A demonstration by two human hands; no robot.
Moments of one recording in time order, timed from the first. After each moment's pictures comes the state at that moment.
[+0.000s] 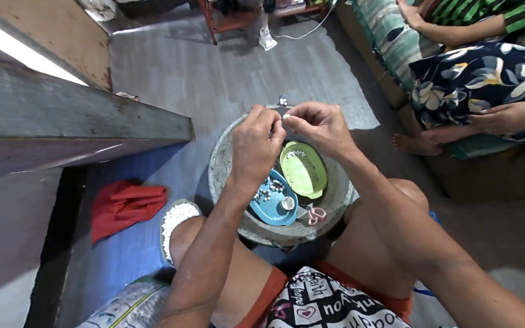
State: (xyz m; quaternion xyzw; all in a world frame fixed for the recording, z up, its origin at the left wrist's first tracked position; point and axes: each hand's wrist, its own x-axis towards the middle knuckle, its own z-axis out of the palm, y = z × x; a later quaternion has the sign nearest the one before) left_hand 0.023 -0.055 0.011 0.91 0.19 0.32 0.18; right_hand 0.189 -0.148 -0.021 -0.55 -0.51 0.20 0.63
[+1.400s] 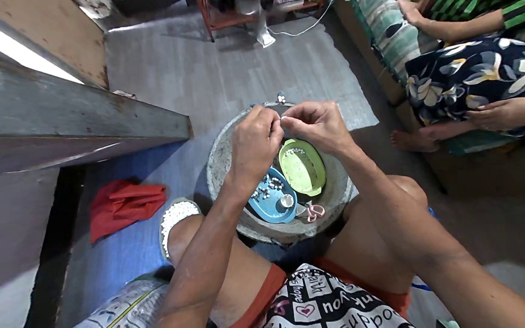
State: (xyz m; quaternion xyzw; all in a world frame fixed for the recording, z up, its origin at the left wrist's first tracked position) left_hand 0.021 -0.057 0.009 0.92 0.19 0.28 0.18; right_hand 0.192 -0.150 -0.024 -0.55 -0.53 0.22 0.61
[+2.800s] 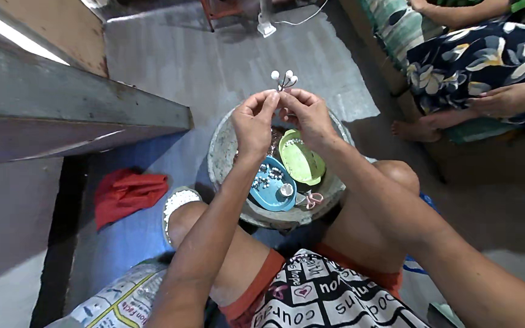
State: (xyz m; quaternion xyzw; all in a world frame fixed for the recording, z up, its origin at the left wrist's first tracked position) left_hand 0.043 -0.061 -0.016 0.62 0.26 0.40 0.62; right_hand 0.158 -0.136 -0.038 -0.49 -0.28 0.35 0.74
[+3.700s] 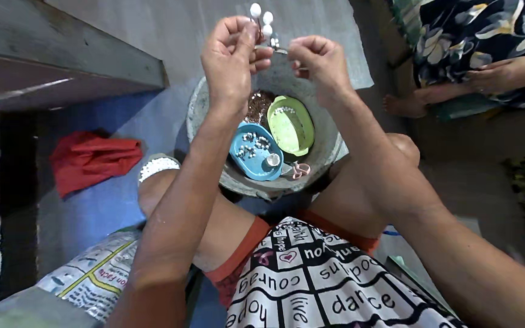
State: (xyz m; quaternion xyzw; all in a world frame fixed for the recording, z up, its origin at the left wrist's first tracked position) left_hand 0.035 -0.043 -0.007 0.58 0.25 0.37 0.68; right_hand 0.198 -0.145 -0.055 -0.62 -0.32 0.31 0.65
